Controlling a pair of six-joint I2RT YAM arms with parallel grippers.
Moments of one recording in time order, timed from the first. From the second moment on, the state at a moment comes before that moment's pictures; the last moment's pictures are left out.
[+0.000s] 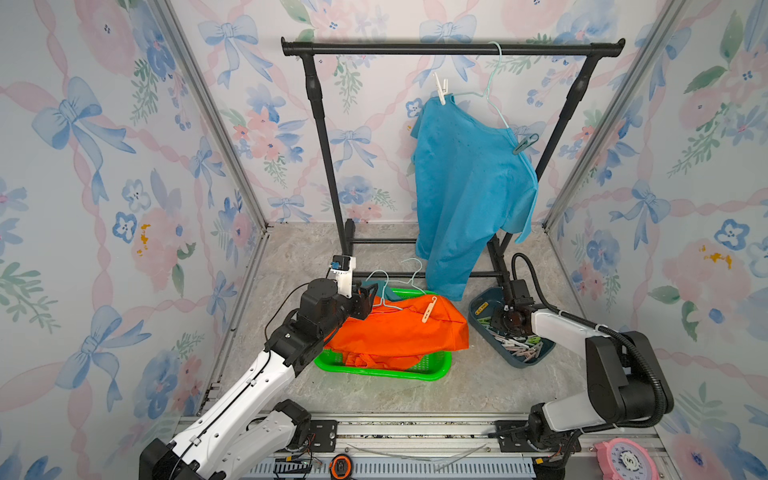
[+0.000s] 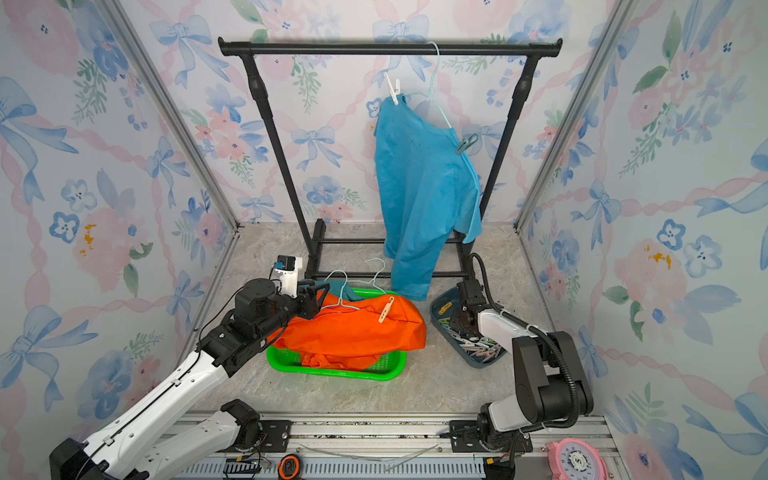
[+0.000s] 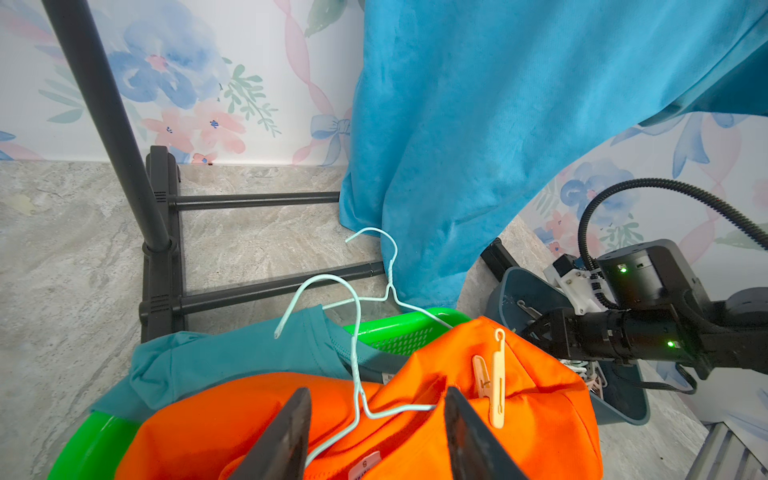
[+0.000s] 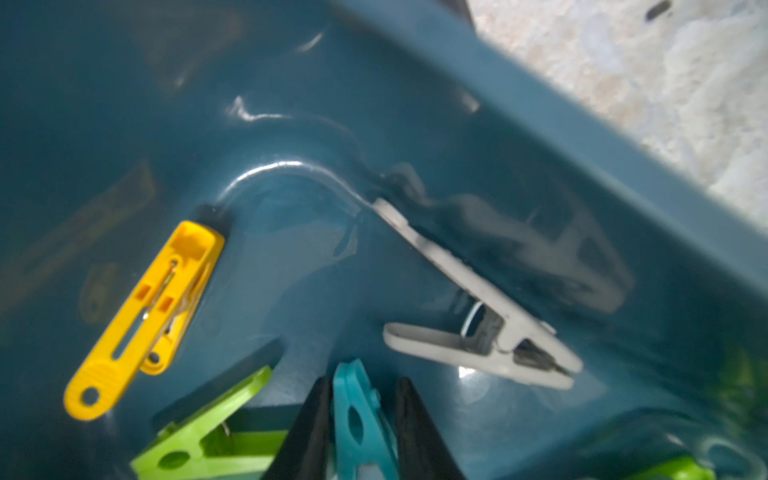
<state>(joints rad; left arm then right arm) -0.53 0.90 0.76 -0.18 0.02 -0.33 0.16 1.49 0.71 -0.37 0.16 0.47</state>
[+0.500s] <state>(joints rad) -0.53 0.89 0.76 -0.18 0.03 -0.33 0.16 1.44 0.75 -0.41 0.18 0.46</state>
